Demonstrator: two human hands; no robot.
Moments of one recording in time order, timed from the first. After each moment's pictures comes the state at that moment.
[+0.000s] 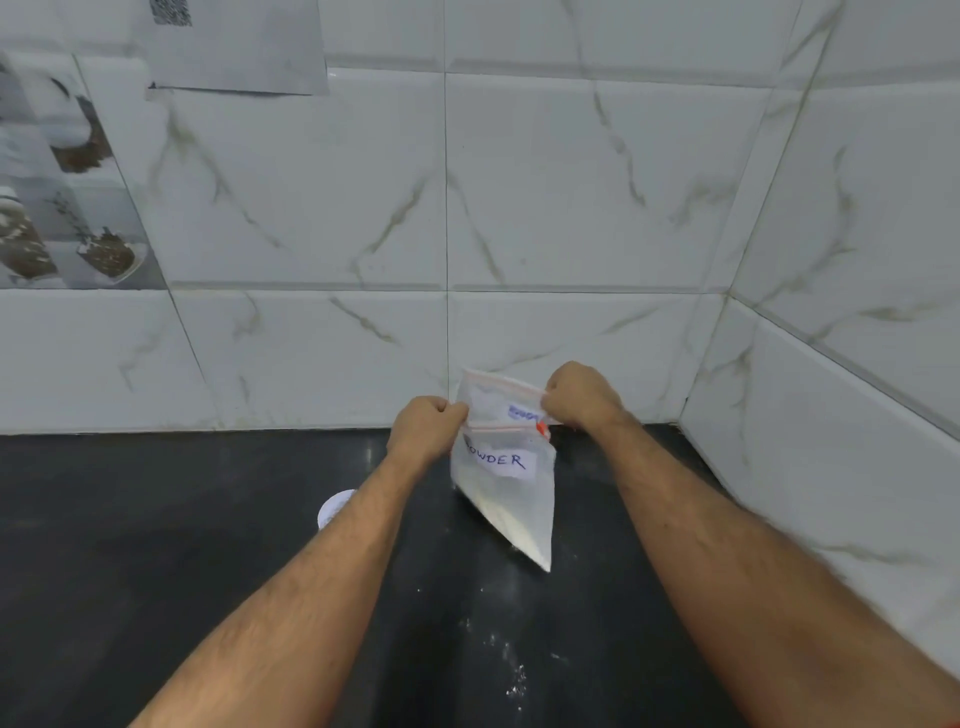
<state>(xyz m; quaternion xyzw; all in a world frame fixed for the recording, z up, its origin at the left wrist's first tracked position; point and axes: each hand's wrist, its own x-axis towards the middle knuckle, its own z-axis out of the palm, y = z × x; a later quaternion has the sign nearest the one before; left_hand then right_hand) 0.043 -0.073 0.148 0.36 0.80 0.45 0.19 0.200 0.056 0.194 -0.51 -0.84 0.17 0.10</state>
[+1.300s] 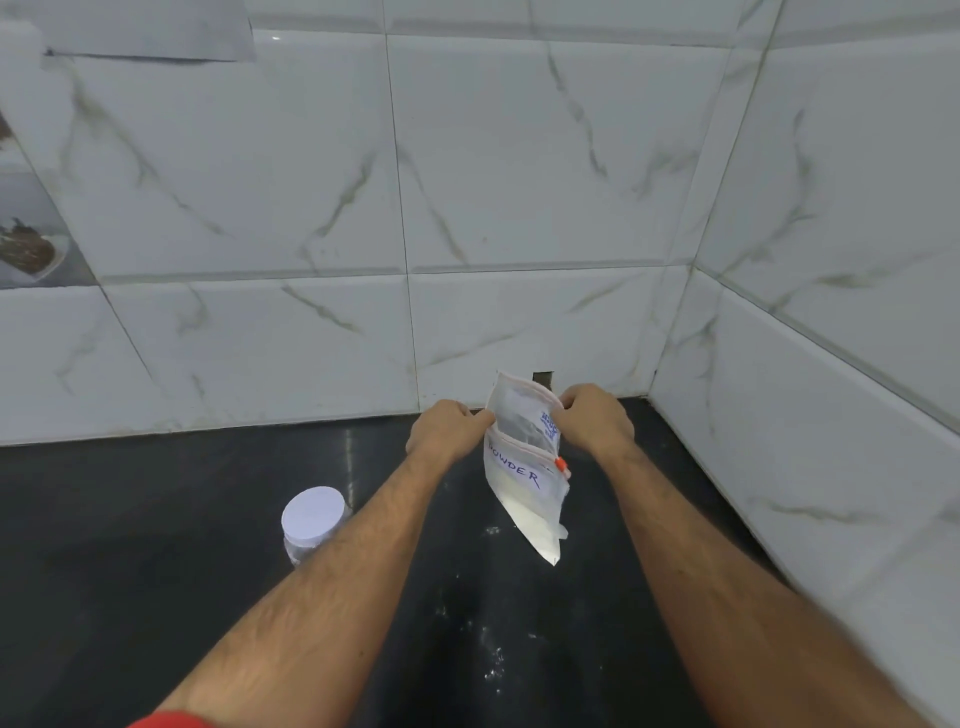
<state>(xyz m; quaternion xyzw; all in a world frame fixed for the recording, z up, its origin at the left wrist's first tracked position) 0.094 -0.037 0.135 0.39 0.83 0.33 0.22 0.258 0.053 0.156 -0.57 -0.77 0.23 0.15</state>
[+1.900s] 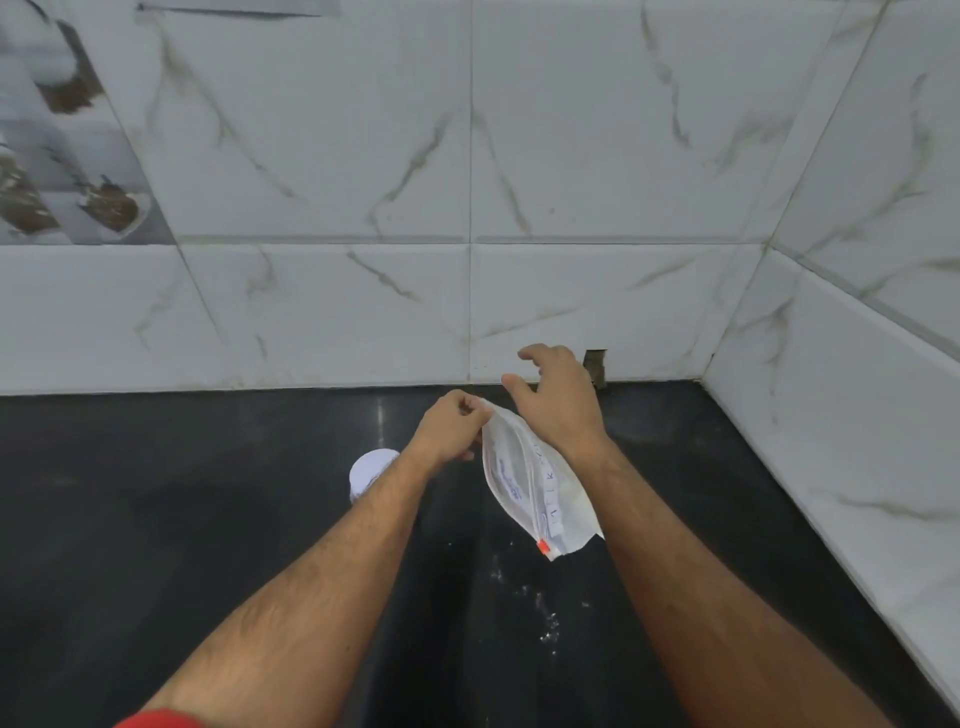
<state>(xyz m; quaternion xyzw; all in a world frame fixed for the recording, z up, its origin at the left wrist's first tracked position) 0.032 -0.097 0.102 0.37 0.74 0.46 0.33 0.173 -0.033 0.160 -0.41 -0.84 0.24 0.27</state>
